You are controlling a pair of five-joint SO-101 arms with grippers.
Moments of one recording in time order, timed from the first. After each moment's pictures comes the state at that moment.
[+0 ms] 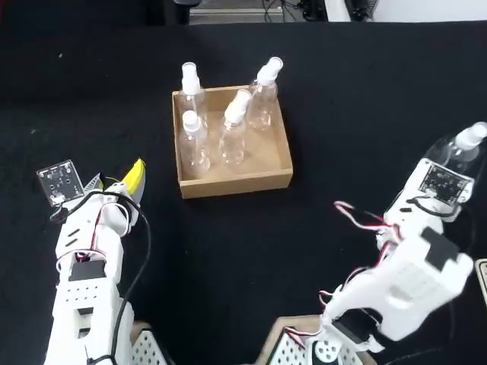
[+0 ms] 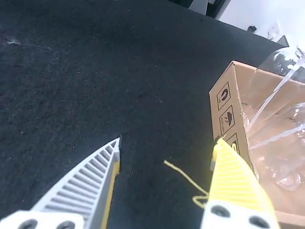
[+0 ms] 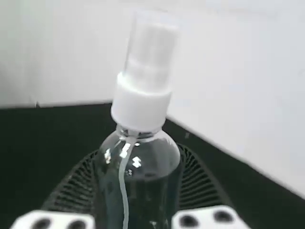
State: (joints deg) left arm -12.9 -63.6 92.4 2.5 13.4; right arm 40.4 19.4 59.3 -75.6 10.4
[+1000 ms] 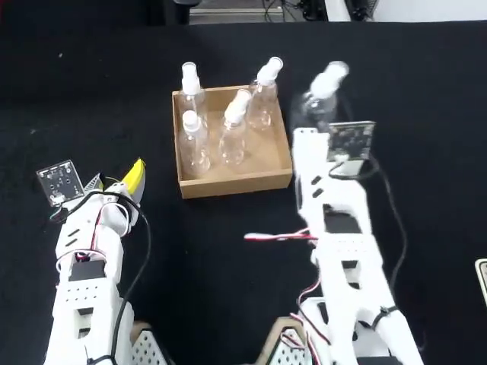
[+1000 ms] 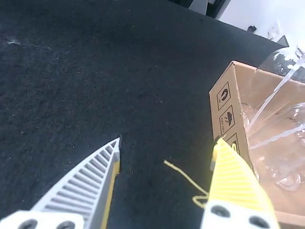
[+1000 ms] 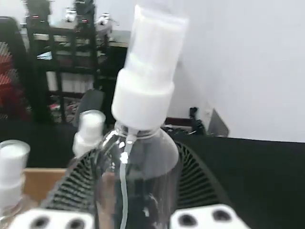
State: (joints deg) left arm -12.9 -63.6 92.4 2.5 13.4; right arm -1.7 -38.9 72.9 -21.2 2.3
